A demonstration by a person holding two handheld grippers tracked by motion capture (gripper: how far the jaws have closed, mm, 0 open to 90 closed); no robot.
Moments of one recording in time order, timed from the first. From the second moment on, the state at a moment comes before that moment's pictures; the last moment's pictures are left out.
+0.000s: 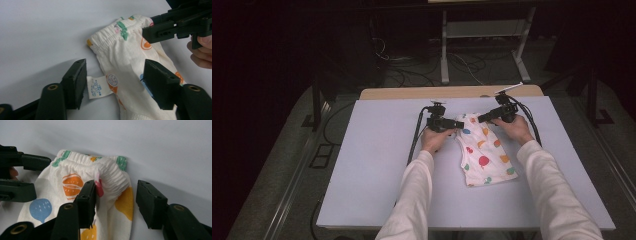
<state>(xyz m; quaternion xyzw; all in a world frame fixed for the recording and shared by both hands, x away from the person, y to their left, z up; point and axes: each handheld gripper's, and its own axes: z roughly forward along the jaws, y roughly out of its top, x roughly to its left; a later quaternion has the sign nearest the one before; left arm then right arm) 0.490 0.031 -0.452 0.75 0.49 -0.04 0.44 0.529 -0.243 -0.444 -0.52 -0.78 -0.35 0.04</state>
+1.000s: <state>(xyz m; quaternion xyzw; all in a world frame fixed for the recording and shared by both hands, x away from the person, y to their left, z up) 0.490 0.017 -0.461 0.75 0.50 -0.05 0.43 0.520 -0.246 -0.444 -0.51 -0.77 -0.37 0.03</state>
